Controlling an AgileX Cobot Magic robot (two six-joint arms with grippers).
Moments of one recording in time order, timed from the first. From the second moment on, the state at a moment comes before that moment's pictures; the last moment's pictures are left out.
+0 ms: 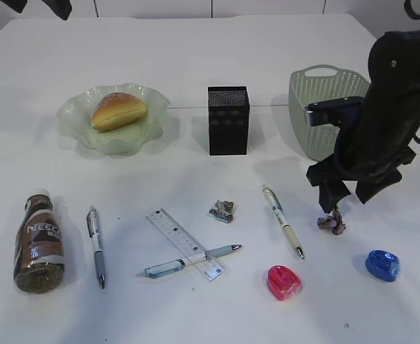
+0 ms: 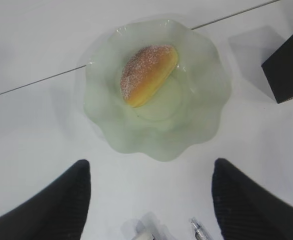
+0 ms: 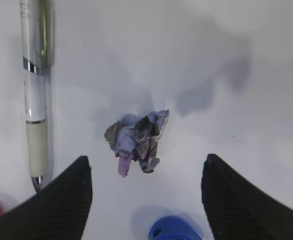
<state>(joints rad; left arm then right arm) -0.21 1.99 -2.20 0.03 1.26 0.02 0.18 1.92 -1.30 0.01 0.91 -0.05</state>
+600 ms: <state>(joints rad) -0.21 1.99 -2.20 0.02 1.26 0.02 0.18 2.02 -1.31 0.02 0.86 -0.05</state>
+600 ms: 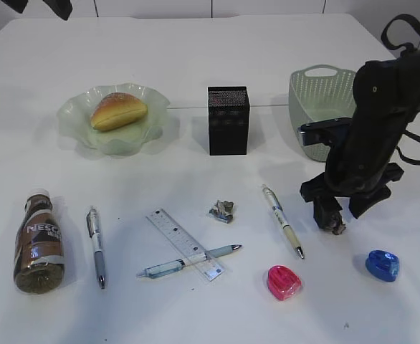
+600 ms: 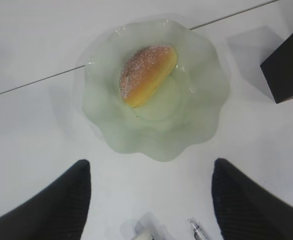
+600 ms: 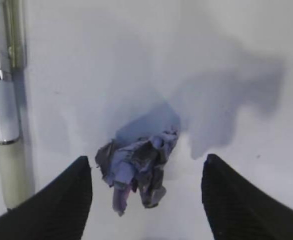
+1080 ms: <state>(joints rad) -0.21 1.99 -2.20 0.02 1.26 0.02 0.18 2.04 -1.31 0.03 0.84 -0.05</state>
